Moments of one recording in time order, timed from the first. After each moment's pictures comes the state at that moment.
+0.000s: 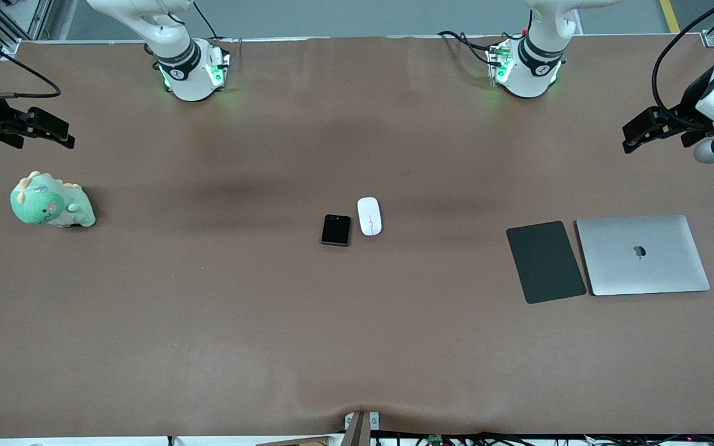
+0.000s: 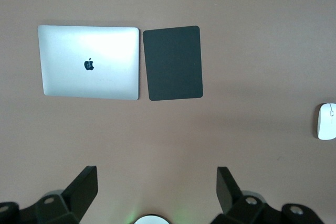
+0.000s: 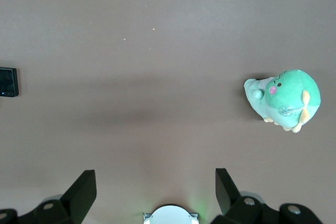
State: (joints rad) left arm 0.05 -0.02 -0.17 -1.53 0.04 1.45 -0.19; right arm 0.00 -0.10 -0.05 -1.70 0.02 1.47 -0.01
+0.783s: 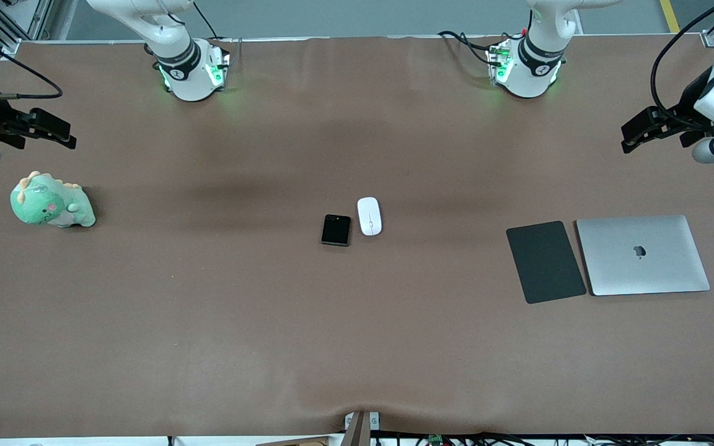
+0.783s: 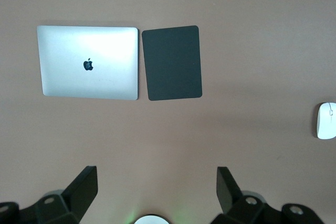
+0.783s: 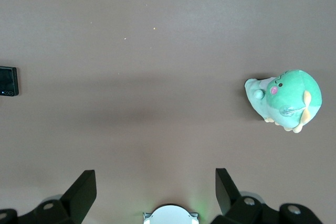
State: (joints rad) left arm 0.04 -0.02 -0.17 -1.53 0.04 1.45 -0.19; right arm 0.01 -0.10 -0.05 -1.70 0.02 1.47 -0.01
